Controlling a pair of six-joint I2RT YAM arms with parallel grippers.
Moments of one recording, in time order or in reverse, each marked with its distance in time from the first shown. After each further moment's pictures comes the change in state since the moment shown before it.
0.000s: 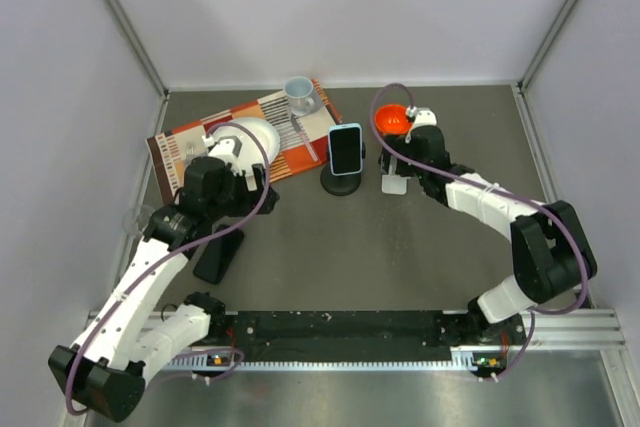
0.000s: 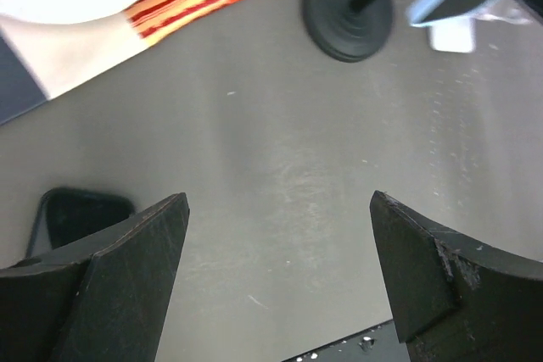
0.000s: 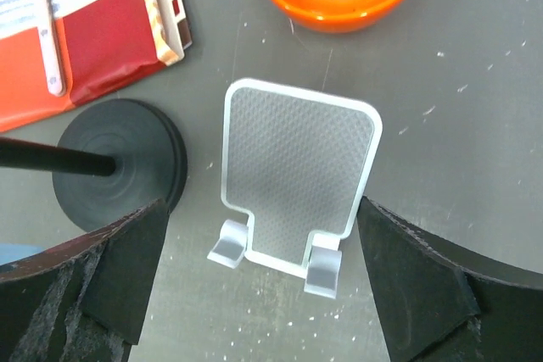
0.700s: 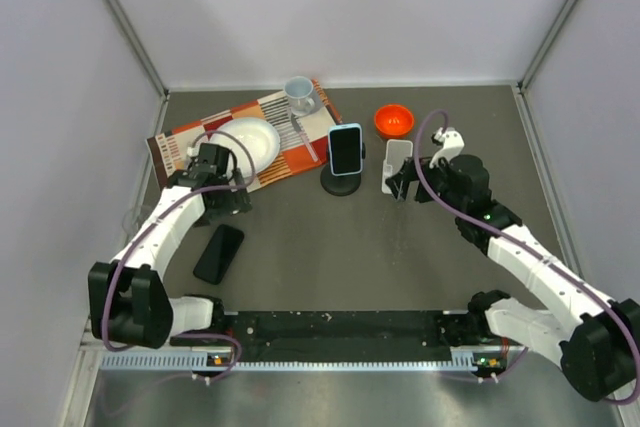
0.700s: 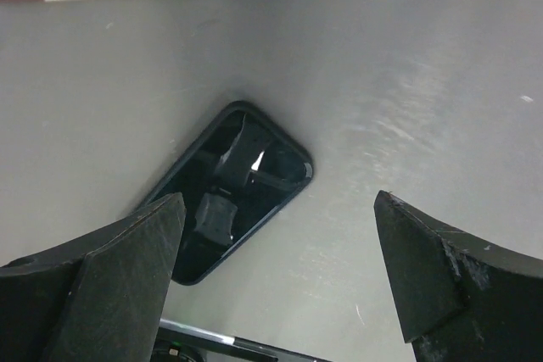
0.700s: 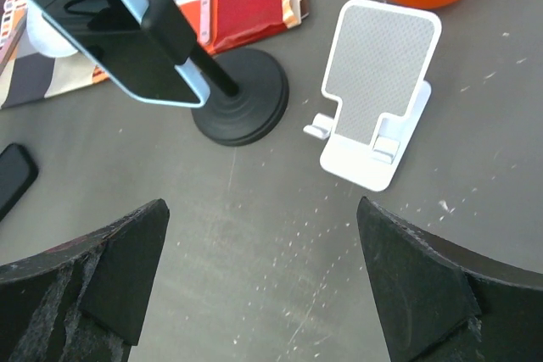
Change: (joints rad) left arm 0.230 0.429 0.080 -0.222 -0.273 -0.048; right arm 0.000 -0.520 -0.238 -0.108 -0.217 0.028
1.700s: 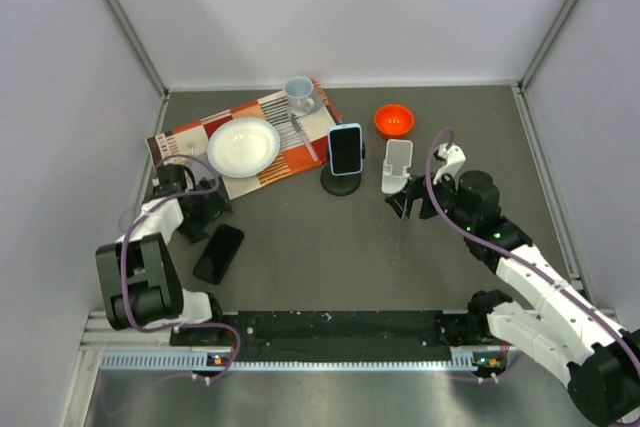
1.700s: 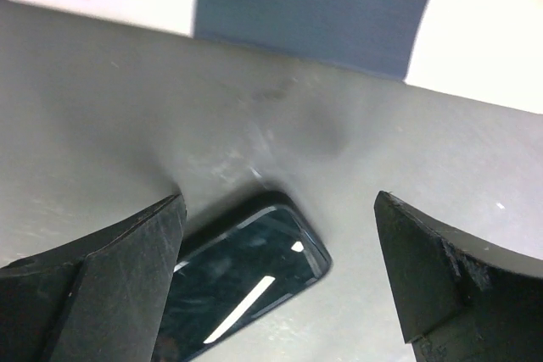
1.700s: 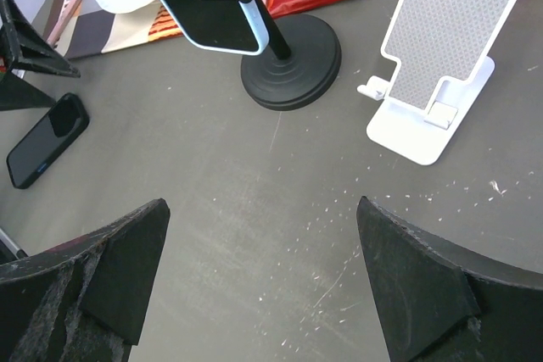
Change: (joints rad) left arm 0.417 0.138 -0.220 0.350 0.325 -0.080; right arm 0.000 -0.170 -0.105 -0.041 -0.155 -0.001
